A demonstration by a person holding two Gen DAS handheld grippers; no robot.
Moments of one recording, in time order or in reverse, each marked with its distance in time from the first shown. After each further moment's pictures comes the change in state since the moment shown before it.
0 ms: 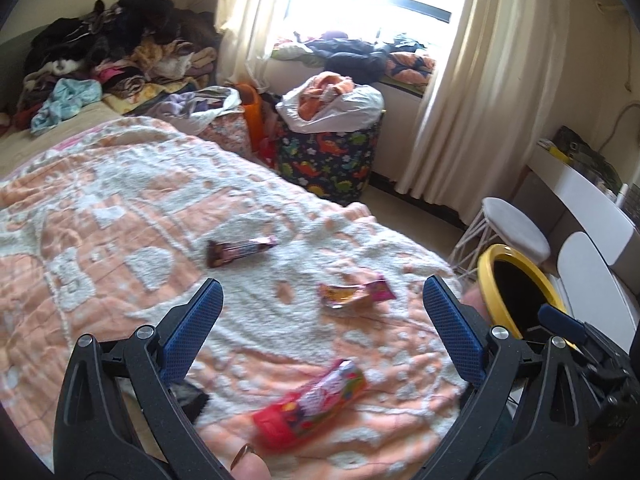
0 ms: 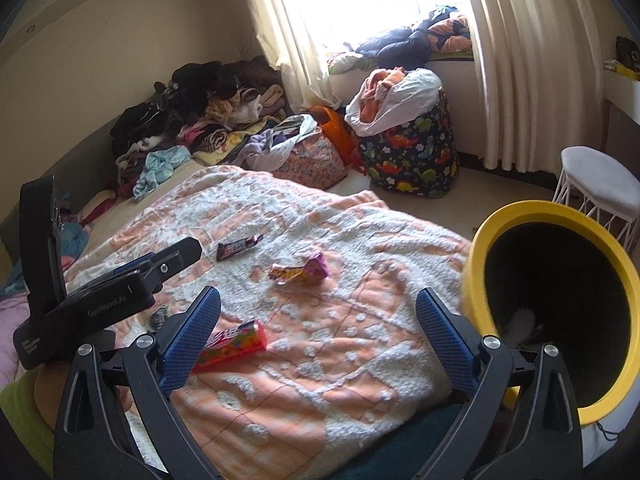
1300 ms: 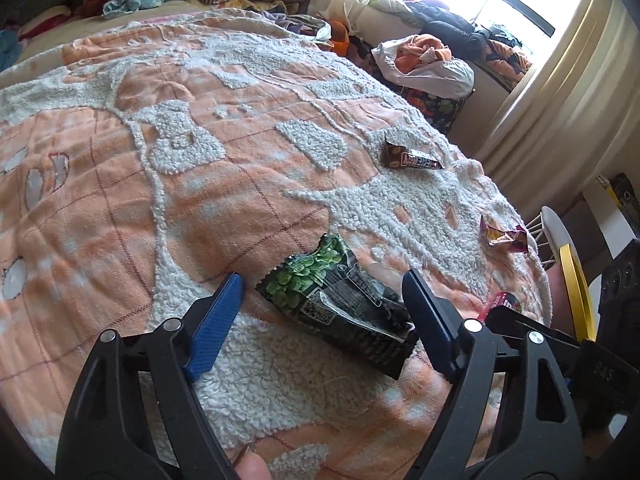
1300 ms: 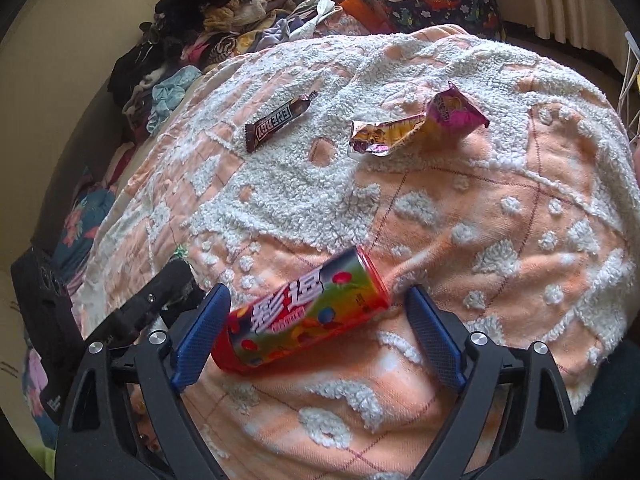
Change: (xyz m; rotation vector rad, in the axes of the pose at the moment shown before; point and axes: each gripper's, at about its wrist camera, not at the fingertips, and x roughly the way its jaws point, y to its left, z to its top) left arm 0.009 0.125 -0.064 -0.279 0.191 0.110; right arm 0.138 0.055 -0.039 0.183 0.413 0.174
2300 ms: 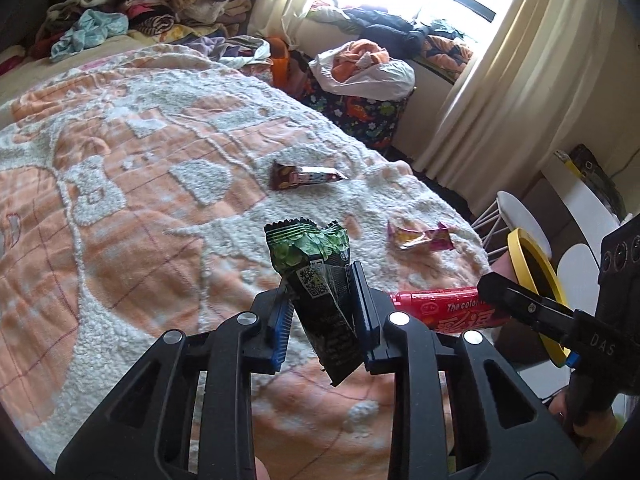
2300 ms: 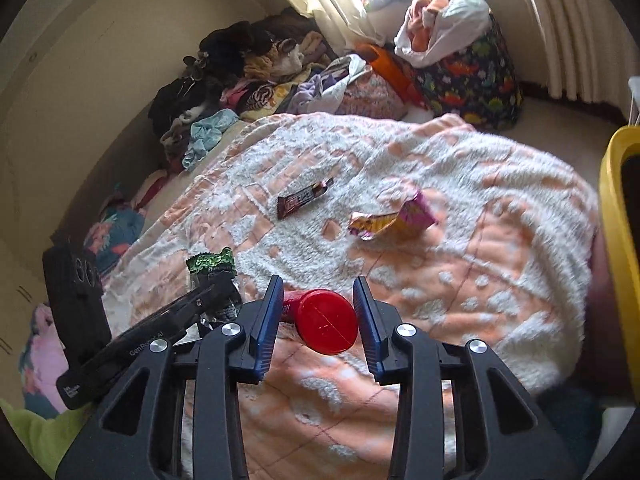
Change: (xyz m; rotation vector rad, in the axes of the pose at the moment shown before) left arm -0.016 -0.070 0.004 0.142 -0.052 -0.131; right arm -0.078 -0.014 0.006 -0.114 -0.213 0.055
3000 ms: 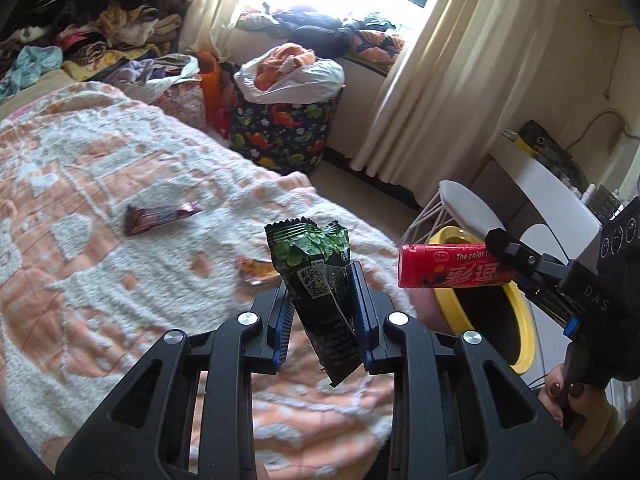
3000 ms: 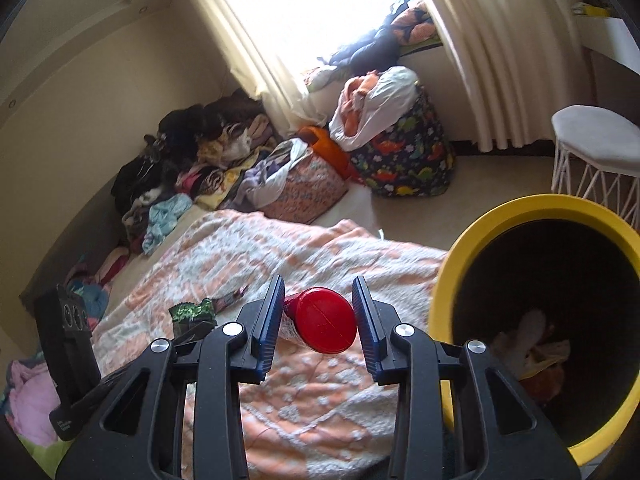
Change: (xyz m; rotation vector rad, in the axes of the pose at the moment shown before) left arm 0.021 -0.109 0.018 0.127 -0.021 -0.162; right arm -0.102 -0.075 0.032 0.093 -0.291 -0.167
